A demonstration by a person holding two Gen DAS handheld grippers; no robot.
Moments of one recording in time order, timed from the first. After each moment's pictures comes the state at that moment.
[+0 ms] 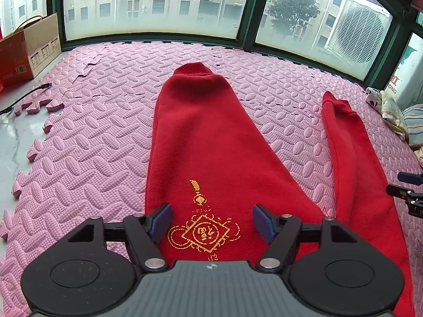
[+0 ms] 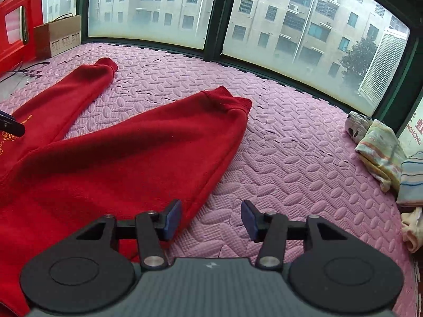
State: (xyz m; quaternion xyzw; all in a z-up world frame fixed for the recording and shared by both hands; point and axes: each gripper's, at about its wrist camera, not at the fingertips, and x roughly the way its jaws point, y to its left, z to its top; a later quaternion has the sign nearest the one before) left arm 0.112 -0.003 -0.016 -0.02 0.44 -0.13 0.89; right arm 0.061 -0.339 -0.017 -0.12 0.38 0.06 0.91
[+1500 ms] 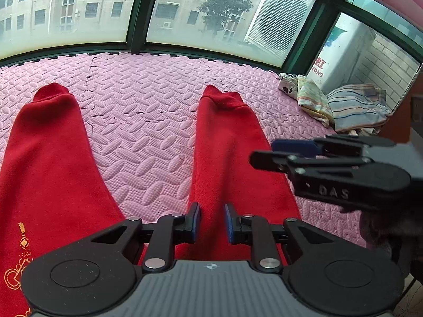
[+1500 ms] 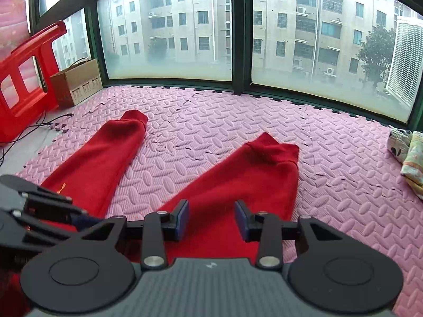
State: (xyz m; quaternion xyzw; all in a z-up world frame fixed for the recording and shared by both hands) left arm 0.114 -0.129 -0.006 -0.03 0.42 -0.30 0.85; right arm 0.120 -0.305 0.007 -0.03 0.35 0.13 0.93
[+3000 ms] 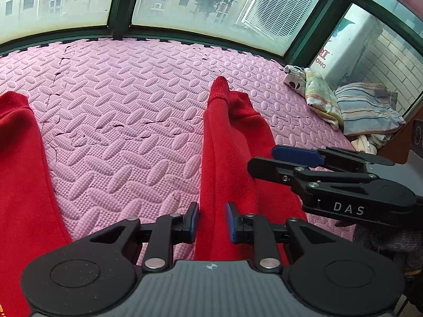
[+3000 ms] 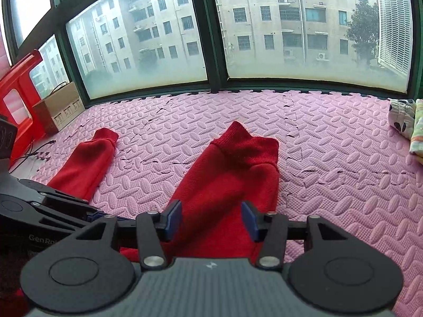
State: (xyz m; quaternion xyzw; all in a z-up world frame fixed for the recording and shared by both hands) left arm 0.195 -0.160 -0.023 -0.03 0.46 -0.32 0.83; right arm 0.155 -0.349 -0.020 0.05 0.35 0.10 0.93
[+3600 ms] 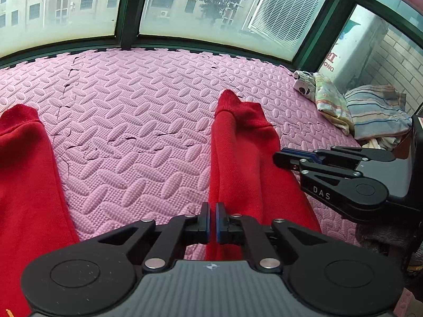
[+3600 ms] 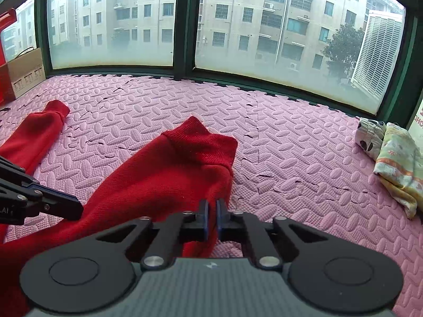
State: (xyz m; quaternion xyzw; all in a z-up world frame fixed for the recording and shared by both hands) left arm 0.202 -0.156 -0.022 -0.02 0.45 -0.30 0.84; right arm 0.170 -0.356 -0.035 -0.05 0.36 0.02 0.93
